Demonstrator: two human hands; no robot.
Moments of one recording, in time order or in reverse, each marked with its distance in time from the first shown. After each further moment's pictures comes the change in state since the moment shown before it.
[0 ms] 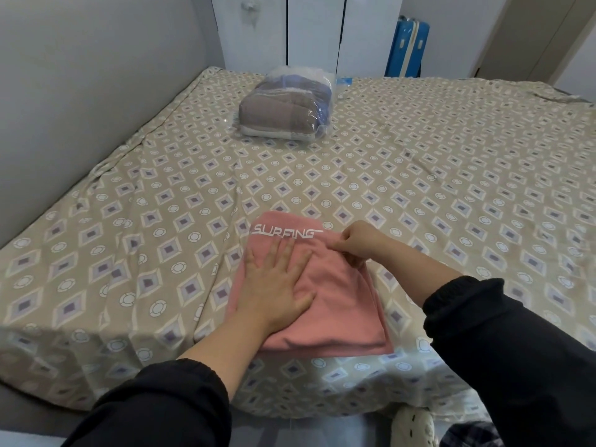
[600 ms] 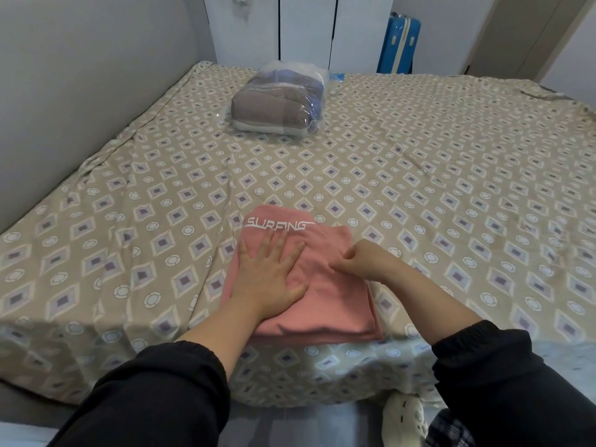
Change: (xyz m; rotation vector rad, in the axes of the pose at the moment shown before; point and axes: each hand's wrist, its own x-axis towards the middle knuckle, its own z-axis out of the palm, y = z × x) left_hand 0.003 -0.002 0.001 0.007 -0.010 0.001; right_hand -0.040 0.030 0.018 -0.105 0.076 0.009
